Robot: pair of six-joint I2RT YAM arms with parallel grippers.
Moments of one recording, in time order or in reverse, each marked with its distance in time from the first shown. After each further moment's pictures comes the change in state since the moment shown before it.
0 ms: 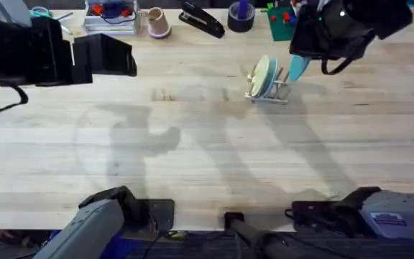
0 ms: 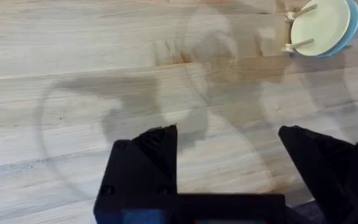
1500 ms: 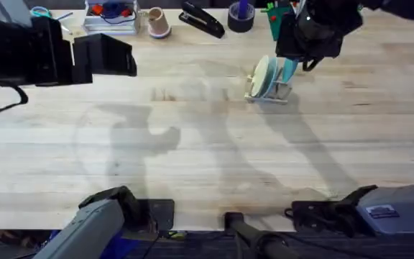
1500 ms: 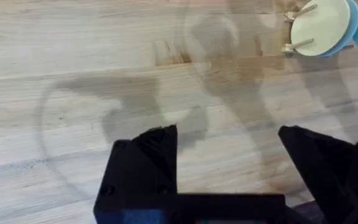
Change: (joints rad) left arm 0.000 0.000 0.000 0.000 0.000 0.000; right arm -0.026 0.128 0.000 0.069 -0.001 -0.051
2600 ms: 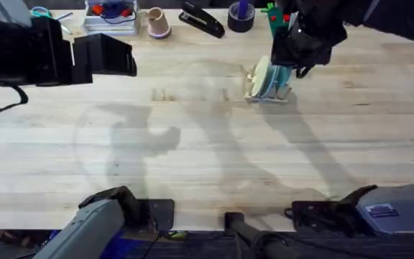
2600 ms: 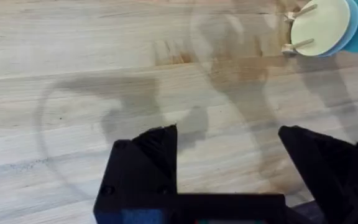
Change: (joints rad) left arm 0.000 0.000 0.000 0.000 0.000 0.000; right arm -0.017 0.014 -0.088 0.100 -0.038 -0.048
